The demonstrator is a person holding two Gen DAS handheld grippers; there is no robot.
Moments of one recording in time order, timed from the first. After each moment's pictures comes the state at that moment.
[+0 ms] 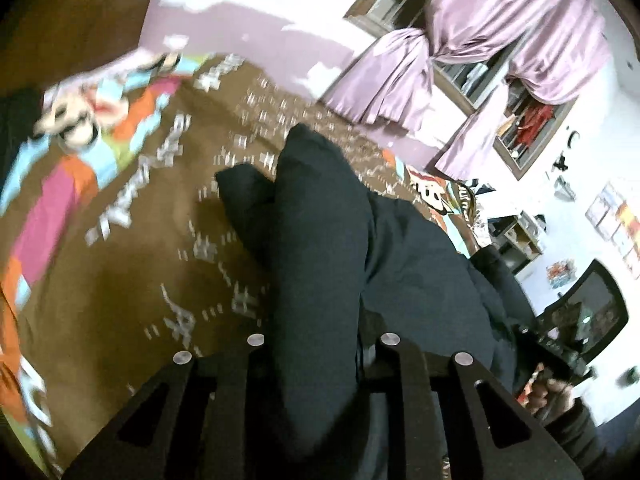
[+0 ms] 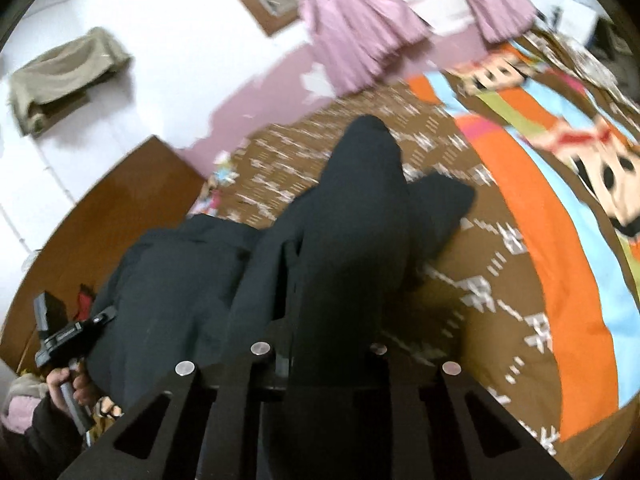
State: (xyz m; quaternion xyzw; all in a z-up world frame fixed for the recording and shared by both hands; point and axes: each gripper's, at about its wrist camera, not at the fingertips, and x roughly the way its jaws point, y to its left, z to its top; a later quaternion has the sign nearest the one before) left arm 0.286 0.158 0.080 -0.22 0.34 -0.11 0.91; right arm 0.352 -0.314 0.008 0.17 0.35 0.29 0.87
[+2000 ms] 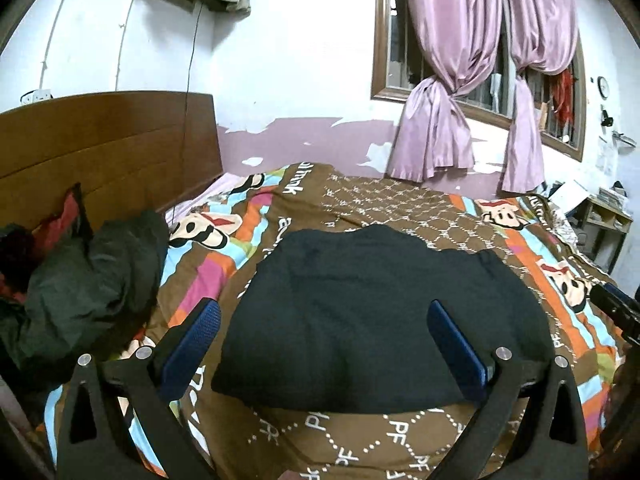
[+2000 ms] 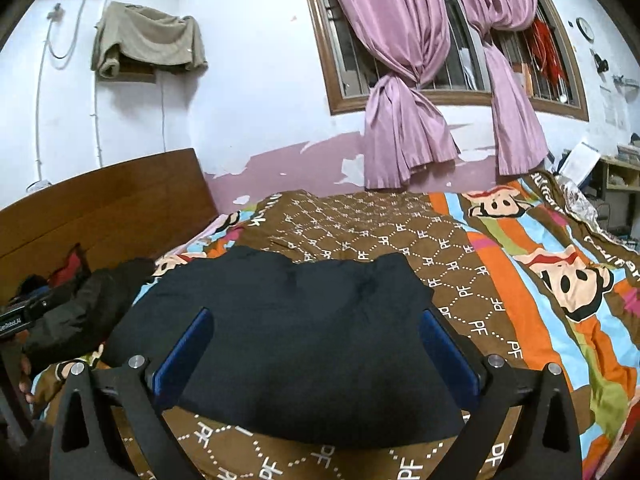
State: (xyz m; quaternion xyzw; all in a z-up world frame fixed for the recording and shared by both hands) left arm 0.110 0.107 0.127 -0.04 0.22 0.07 0.97; right arm 0.178 -0.245 0.056 0.04 0.18 0.25 0.95
